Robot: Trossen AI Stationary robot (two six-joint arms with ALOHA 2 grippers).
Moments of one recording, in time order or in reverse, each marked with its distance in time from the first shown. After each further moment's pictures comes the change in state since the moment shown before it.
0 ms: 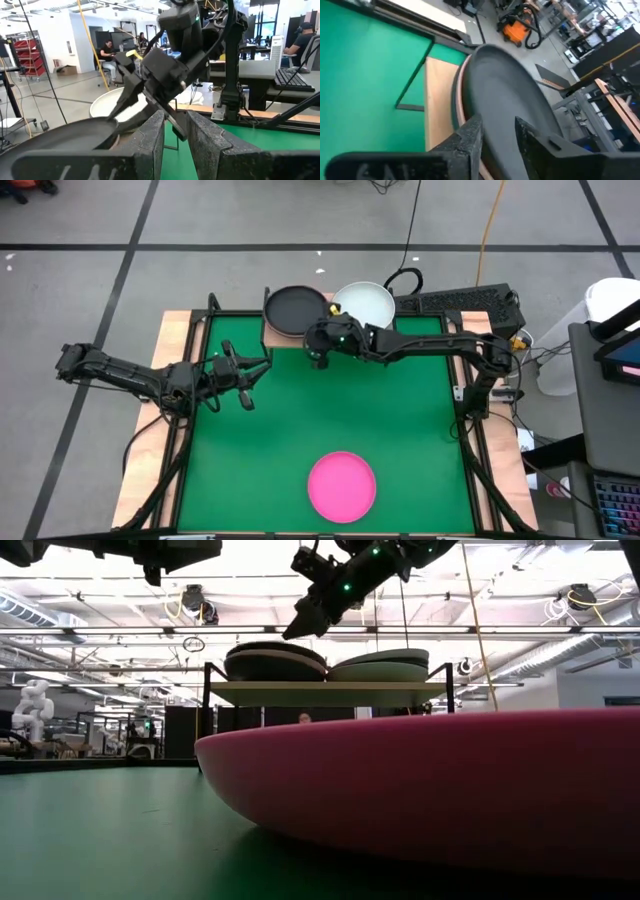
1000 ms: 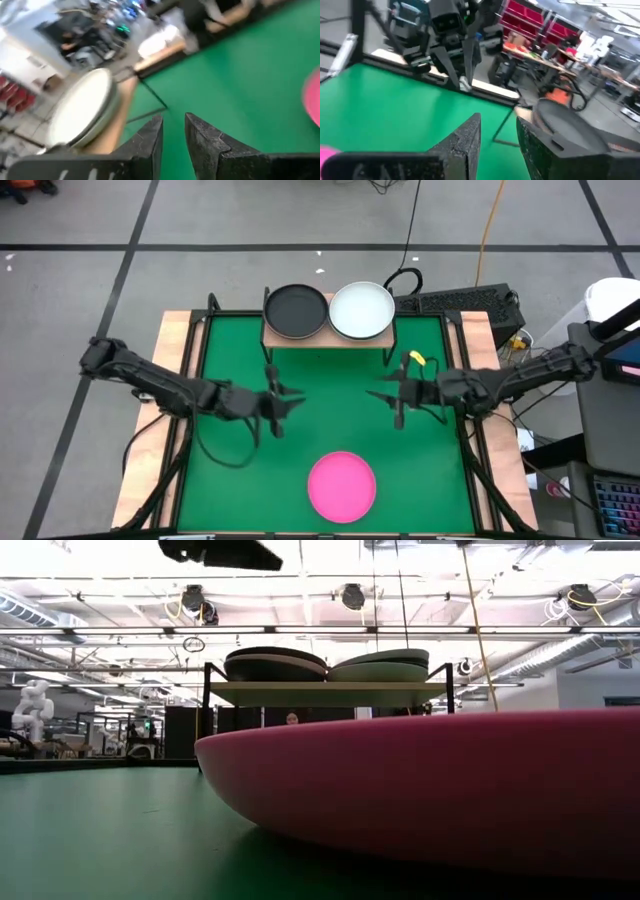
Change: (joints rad) left arm -0.102 0.447 0.341 -0.325 0.007 0.309; right arm 0.423 -0.811 -0.649 0.112 0.032 0.236
